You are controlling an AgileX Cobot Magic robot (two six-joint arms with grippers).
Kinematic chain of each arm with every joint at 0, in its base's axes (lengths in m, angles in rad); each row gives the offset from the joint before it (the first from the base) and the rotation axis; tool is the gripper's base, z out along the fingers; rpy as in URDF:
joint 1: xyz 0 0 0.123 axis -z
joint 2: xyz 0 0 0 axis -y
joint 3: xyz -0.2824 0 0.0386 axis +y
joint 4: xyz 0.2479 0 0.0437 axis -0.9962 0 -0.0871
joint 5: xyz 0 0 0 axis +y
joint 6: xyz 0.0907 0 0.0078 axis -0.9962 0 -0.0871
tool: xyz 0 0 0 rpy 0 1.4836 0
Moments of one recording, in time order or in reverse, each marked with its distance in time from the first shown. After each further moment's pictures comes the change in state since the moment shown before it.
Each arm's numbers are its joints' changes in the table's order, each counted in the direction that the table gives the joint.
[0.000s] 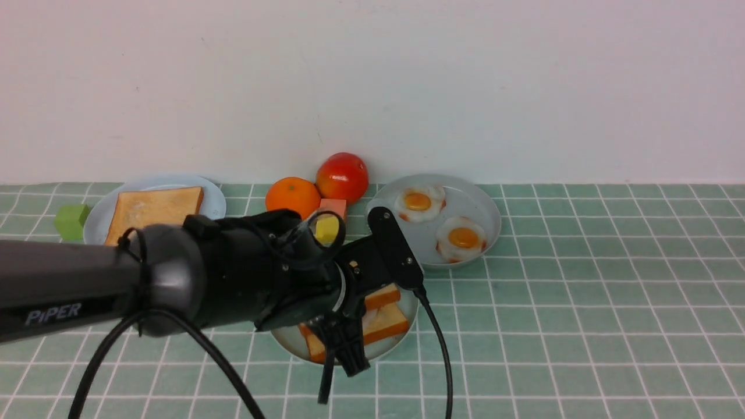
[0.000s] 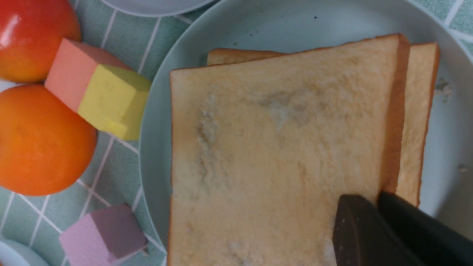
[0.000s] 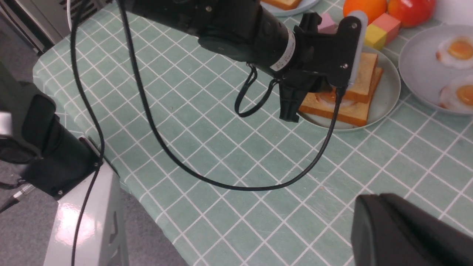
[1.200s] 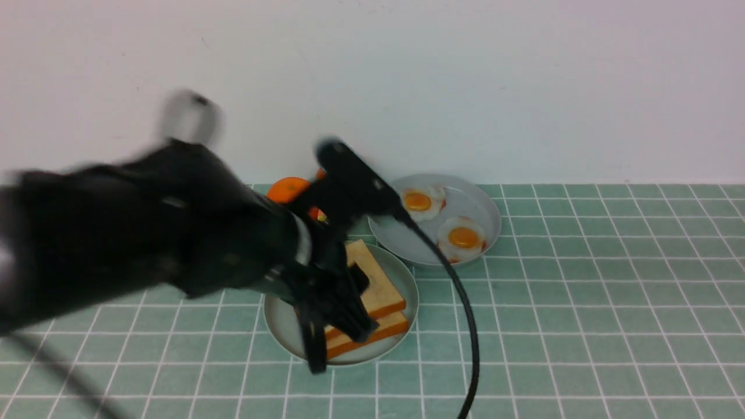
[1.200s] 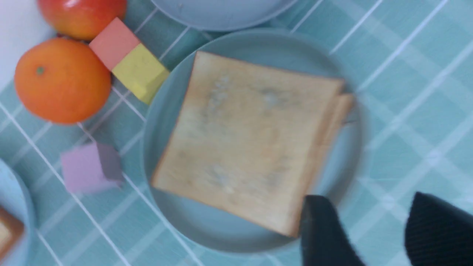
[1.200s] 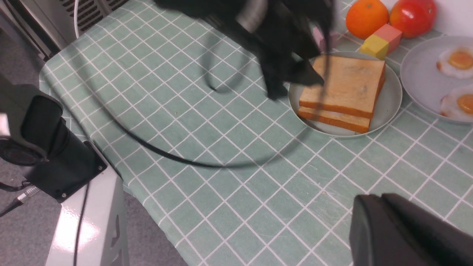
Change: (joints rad) right arm 0.000 0.019 0.000 -0.002 0.000 0.000; left arm 0.003 0.344 0.008 0.390 0.174 0.000
